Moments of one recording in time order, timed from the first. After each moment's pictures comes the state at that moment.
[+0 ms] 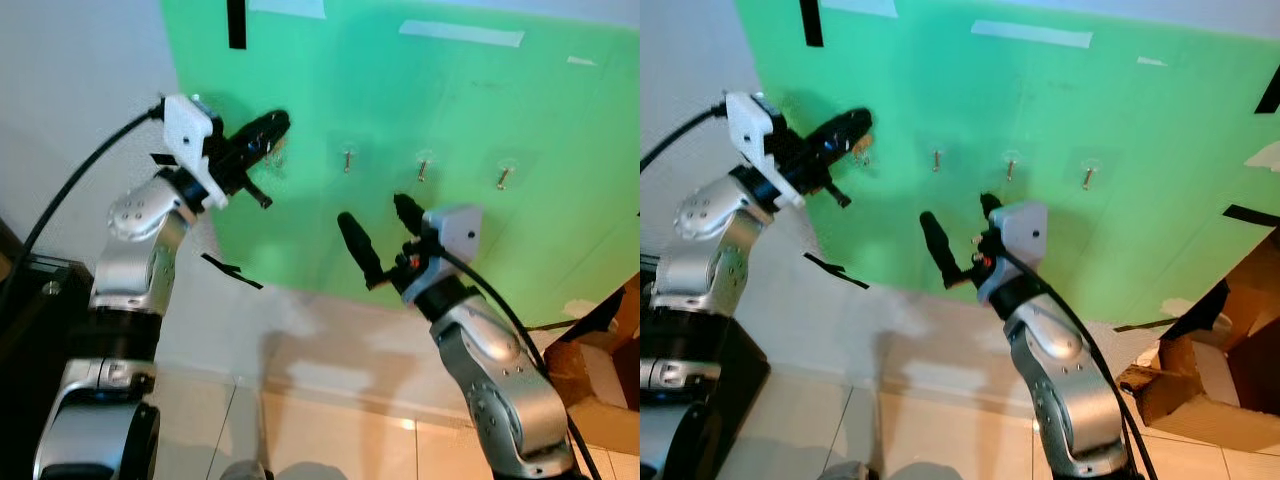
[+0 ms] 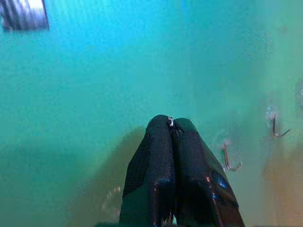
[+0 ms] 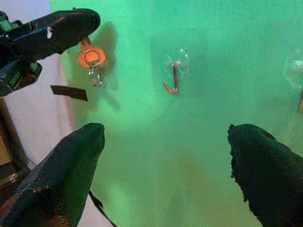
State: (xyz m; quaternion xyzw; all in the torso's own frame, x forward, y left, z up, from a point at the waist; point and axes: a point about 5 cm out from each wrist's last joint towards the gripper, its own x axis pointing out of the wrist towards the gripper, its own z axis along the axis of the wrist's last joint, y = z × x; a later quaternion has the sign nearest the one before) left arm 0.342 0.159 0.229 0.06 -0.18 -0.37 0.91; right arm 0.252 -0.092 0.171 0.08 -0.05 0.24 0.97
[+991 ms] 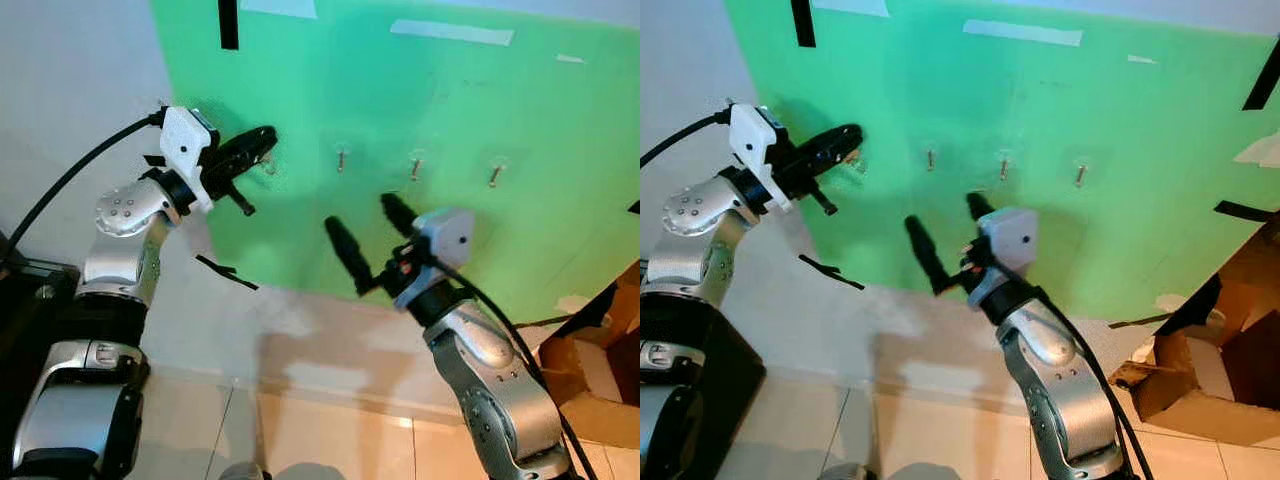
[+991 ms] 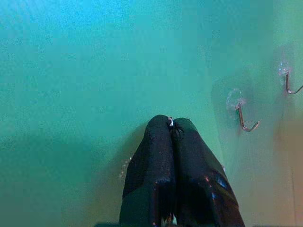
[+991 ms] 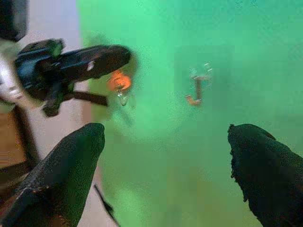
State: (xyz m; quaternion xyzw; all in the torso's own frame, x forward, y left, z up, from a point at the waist) left arm 0.354 0.180 0.221 0.13 -0.15 -0.37 0.91; right arm 0.247 -0.081 0.175 0.07 -0.07 0.29 0.95
